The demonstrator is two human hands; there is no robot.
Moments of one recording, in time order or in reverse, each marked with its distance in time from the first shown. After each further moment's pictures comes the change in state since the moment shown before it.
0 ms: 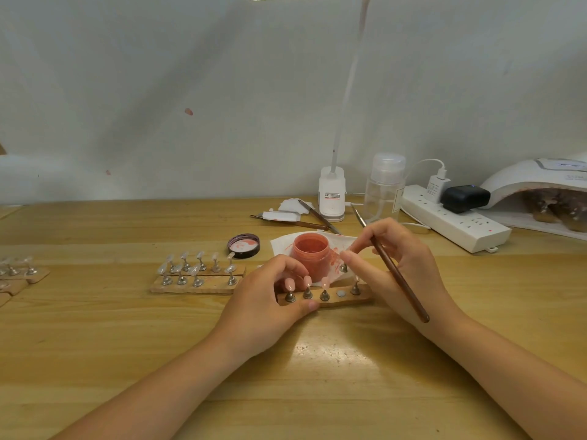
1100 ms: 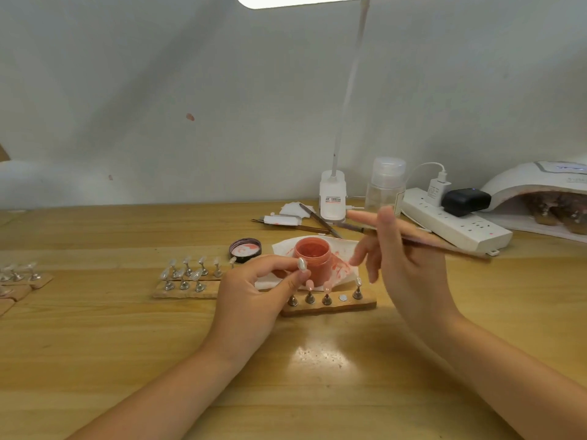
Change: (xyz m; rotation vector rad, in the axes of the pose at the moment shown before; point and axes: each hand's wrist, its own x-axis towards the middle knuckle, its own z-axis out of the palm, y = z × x) left_hand -0.003 0.008 -0.003 -0.231 0.305 0.192; right_hand 0.005 -0.024 0.006 0.370 0.144 0.046
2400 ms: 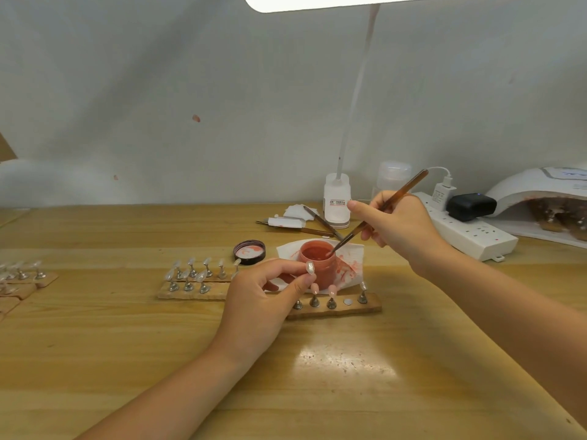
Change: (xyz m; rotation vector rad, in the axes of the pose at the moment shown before) left_hand 0.002 0.000 -0.001 0.031 -0.057 -0.078; right_hand 0.063 0.023 -0.005 -0.279 -0.046 0.335
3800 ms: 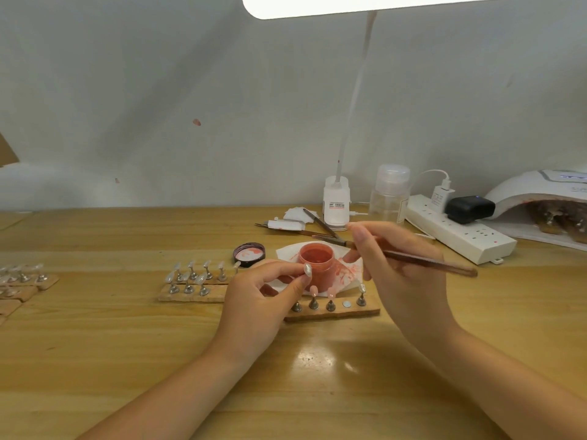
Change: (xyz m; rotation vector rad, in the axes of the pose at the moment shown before) left_hand 0.000 -0.001 0.000 -0.016 0.026 -0.023; right_hand -0.069 -0.006 0.010 0.166 0.072 -0.565
